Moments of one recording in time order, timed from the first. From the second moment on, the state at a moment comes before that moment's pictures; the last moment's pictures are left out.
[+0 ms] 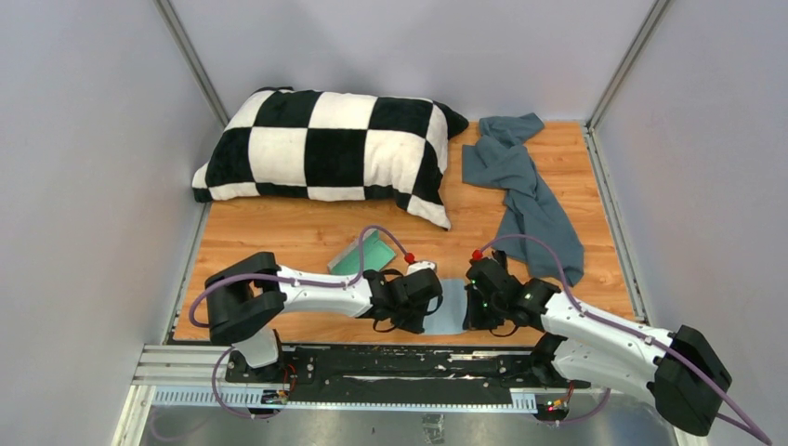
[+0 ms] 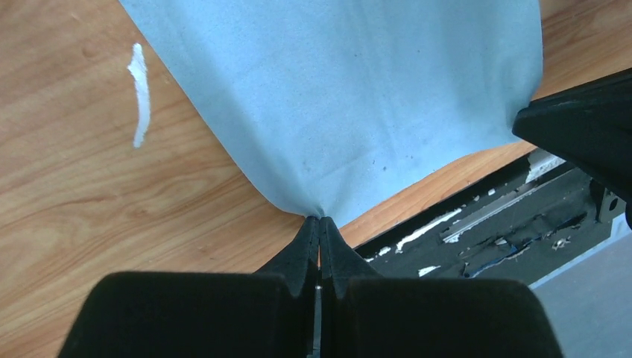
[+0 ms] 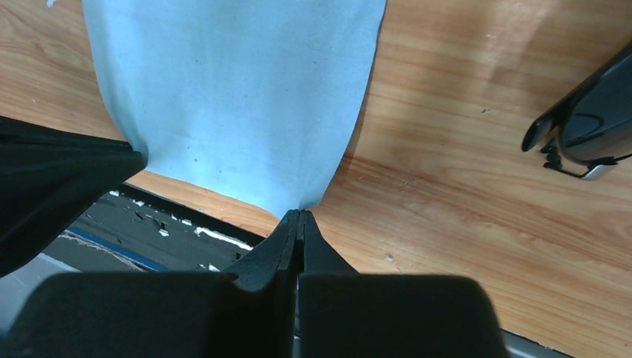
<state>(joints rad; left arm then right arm) -1.23 1.65 0.88 -0.31 -0.06 -0.90 0.85 0.92 0.43 -0.58 -0.04 0.73</state>
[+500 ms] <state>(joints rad) -1.25 1.58 0.92 -0.48 -0.17 -0.89 0.88 0.90 0.47 -0.72 0.08 0.73</state>
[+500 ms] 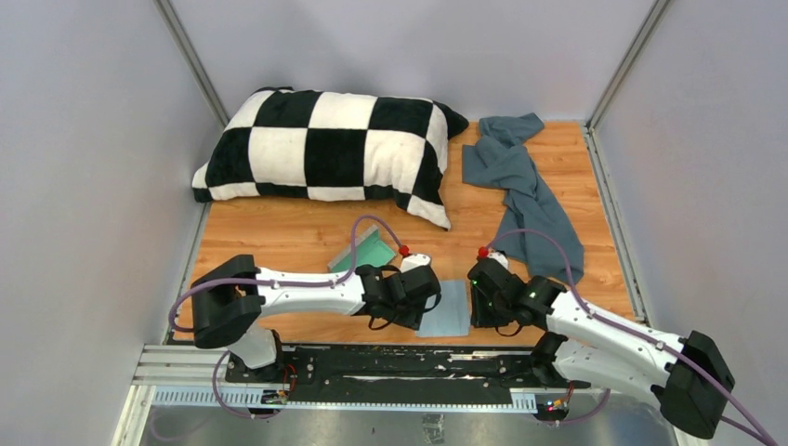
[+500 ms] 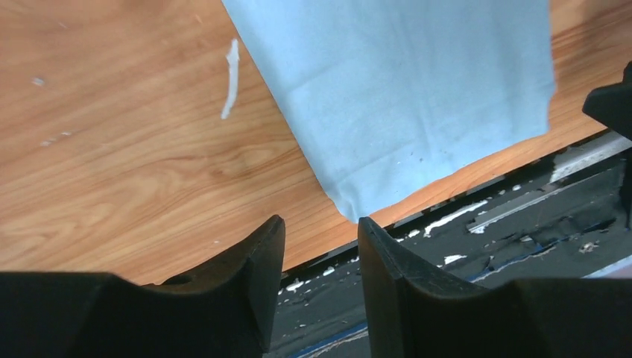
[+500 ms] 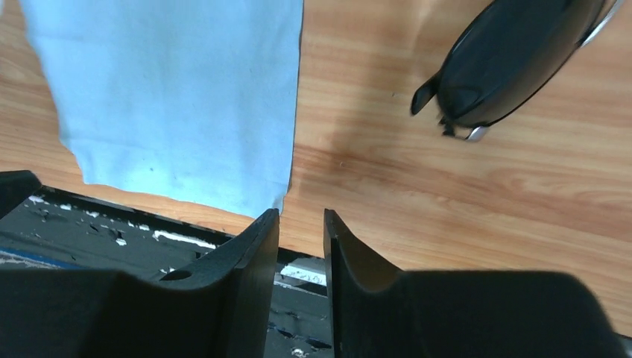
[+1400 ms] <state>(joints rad) -1.07 1.53 1.00 -0.39 -0.28 -0.76 0.56 1.20 0.67 -0.55 0.09 0.48</state>
